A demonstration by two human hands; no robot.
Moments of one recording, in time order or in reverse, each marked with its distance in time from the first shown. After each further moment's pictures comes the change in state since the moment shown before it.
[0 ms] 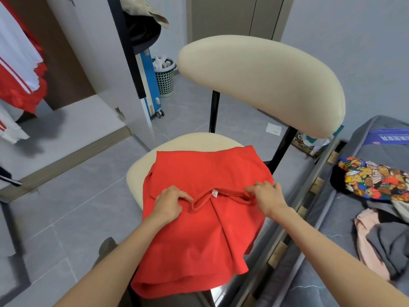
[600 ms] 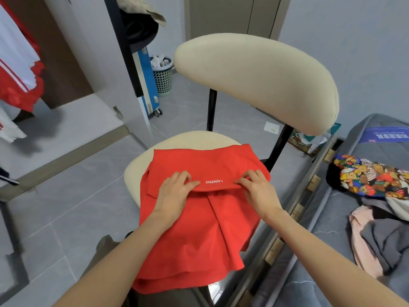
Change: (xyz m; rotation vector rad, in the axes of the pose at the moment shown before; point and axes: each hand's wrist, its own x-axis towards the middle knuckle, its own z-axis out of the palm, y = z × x) left_hand -0.006 0.021 -0.001 0.340 0.411 0.416; right_hand -0.009 -0.008 0.002 0.192 0.394 -0.179
